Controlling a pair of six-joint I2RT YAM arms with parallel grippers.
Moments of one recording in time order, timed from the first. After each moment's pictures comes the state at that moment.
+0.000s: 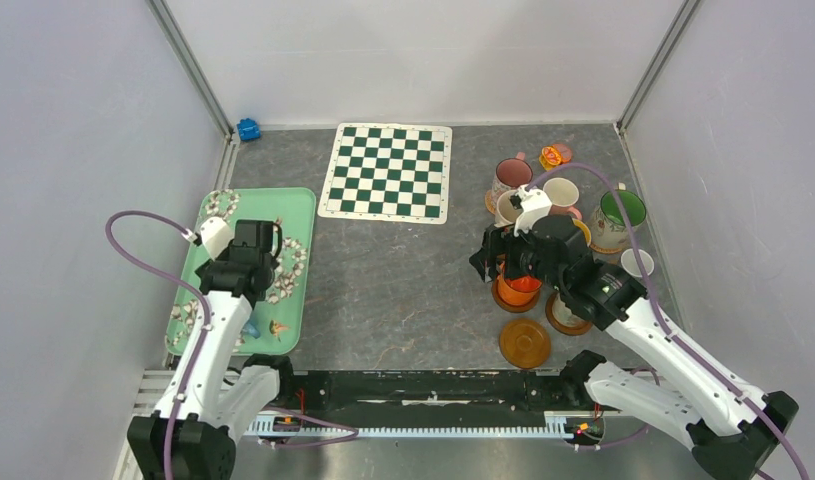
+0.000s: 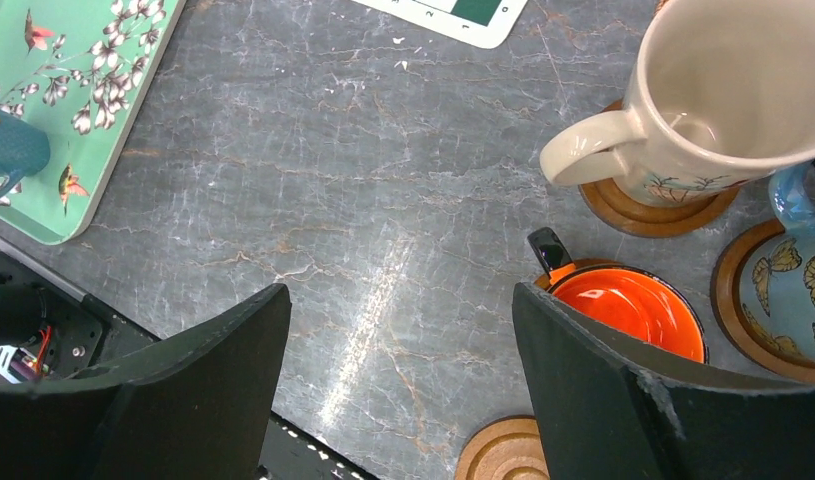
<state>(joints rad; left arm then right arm) -0.08 0.88 0.79 -0.89 -0.70 -0.77 0.67 0.86 0.87 -0.53 0.06 0.35</state>
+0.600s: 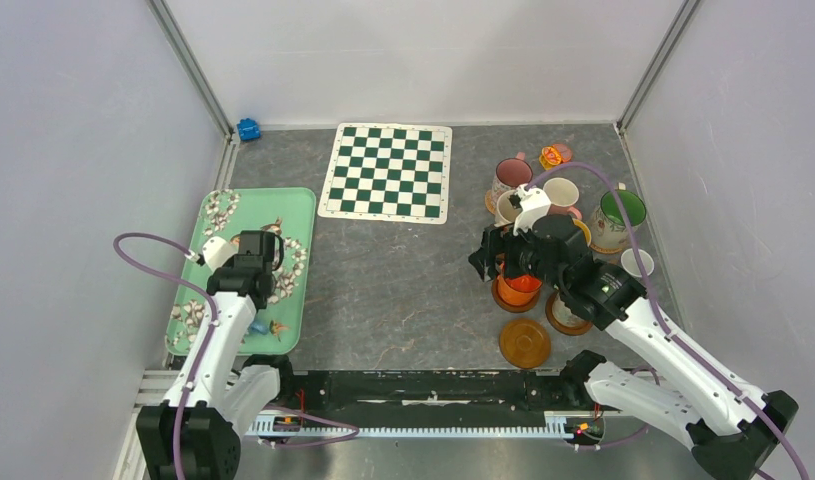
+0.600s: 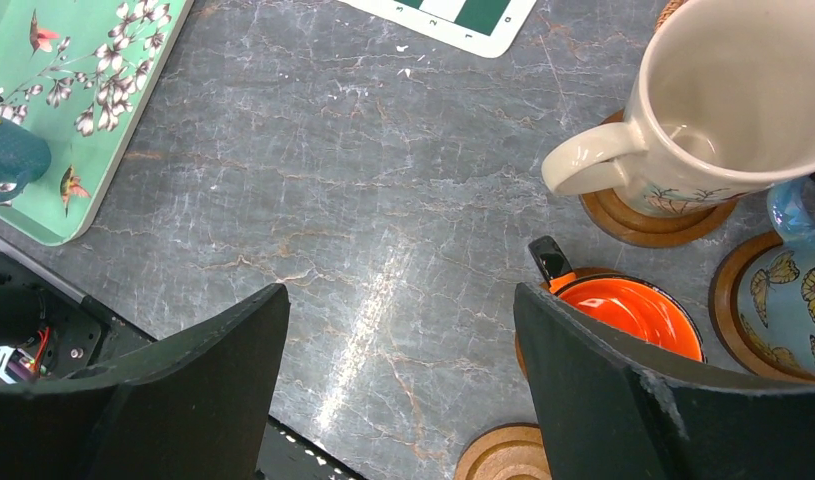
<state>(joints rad) -0.01 0.91 0.66 -0.89 -0.63 -0.89 0.67 0.86 0.87 -0.52 0.06 0.34</state>
